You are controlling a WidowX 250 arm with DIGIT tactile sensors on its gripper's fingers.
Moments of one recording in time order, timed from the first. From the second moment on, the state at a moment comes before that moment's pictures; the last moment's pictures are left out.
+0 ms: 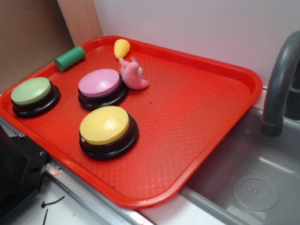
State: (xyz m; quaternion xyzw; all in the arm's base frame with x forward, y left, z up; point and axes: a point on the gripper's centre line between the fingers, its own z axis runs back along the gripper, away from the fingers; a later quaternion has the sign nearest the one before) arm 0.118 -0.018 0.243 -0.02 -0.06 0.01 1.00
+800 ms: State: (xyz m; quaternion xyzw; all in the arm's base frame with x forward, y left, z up) arm 0.142 -0.010 0.213 0.01 -0.13 0.09 0.99
